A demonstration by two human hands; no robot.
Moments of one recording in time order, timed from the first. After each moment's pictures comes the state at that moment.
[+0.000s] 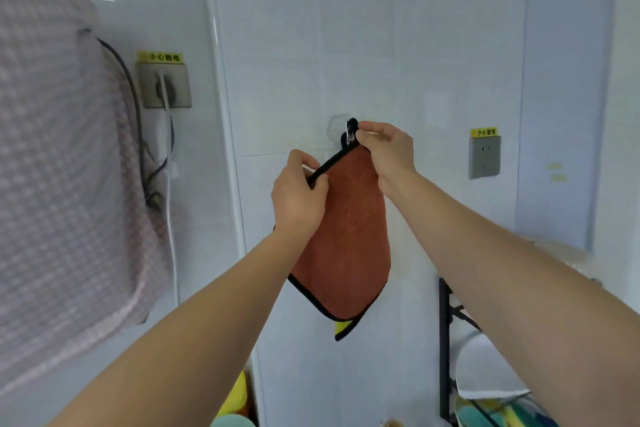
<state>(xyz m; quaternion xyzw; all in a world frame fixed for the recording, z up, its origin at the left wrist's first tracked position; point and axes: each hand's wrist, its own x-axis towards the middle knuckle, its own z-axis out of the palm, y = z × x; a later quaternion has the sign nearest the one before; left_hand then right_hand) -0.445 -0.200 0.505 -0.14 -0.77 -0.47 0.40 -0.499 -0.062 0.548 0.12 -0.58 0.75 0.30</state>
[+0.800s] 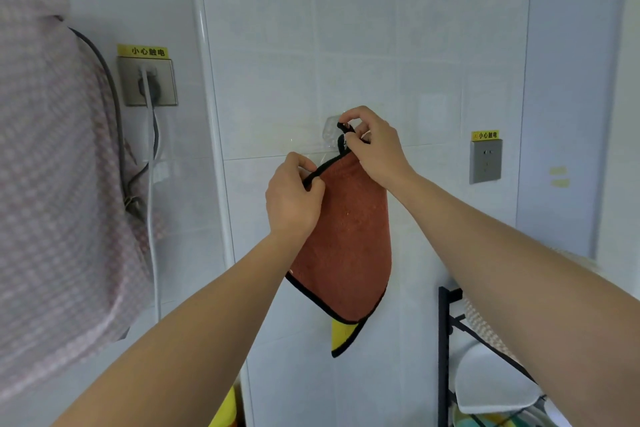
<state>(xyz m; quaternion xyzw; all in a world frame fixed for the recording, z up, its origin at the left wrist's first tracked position) -0.483 -0.199 0.506 -0.12 -0.77 -0.46 0.42 -0.521 -0.056 0.560 0.26 -0.74 0.45 0.42</state>
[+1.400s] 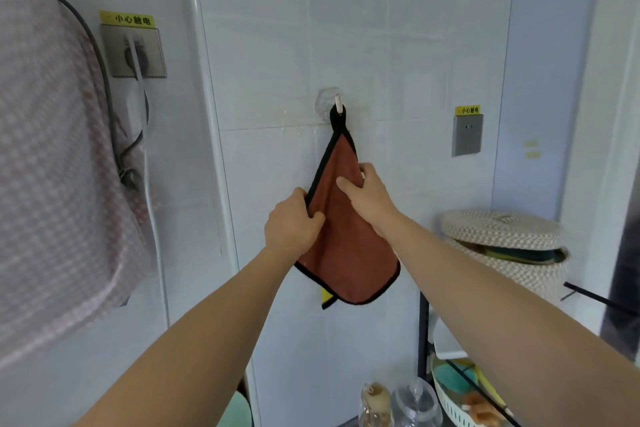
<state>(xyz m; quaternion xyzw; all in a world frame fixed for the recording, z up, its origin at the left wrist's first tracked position) -0.472 -0.211 0.442 -0.11 -0.91 -0.31 0.27 -0.505 -0.063 0.455 0.11 -0.76 0.59 0.24</state>
